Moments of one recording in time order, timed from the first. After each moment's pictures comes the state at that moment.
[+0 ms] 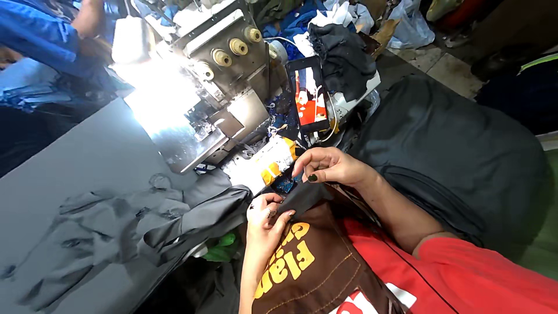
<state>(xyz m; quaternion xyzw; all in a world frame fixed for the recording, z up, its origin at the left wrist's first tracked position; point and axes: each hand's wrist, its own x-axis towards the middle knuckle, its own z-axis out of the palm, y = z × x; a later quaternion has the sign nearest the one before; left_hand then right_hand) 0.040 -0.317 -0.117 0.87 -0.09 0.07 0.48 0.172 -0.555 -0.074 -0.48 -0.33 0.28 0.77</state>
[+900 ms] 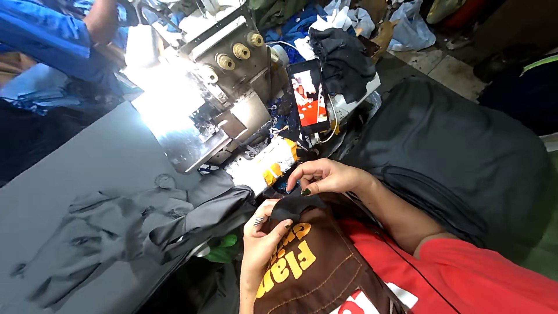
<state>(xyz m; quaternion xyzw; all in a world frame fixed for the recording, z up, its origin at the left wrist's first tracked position) 0.034 -0.324 -0.096 0.65 -0.11 0.05 0.75 0.167 -0.547 -0.078 -0.51 -0.37 0.32 0.71</state>
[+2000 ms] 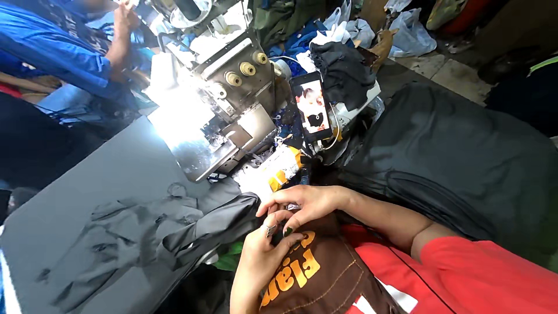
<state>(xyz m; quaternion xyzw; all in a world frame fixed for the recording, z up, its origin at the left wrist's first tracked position) 0.032 -0.313 -0.047 0.85 -0.15 0.02 0.51 0.151 -0.493 -0.064 -0.53 -0.48 0.32 0.63</state>
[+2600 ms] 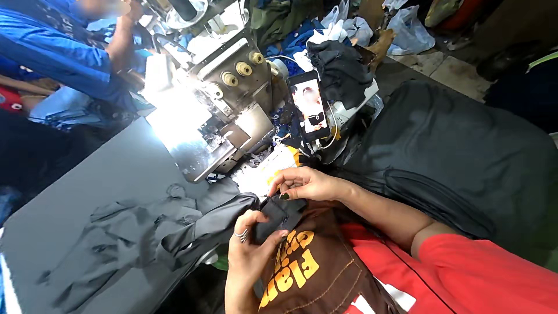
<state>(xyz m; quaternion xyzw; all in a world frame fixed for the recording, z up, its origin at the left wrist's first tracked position) 0.033 -0.302 -0.058 0.81 -0.12 0.14 0.55 0.162 -0.505 -0.072 -0.49 -0.35 0.29 0.74</state>
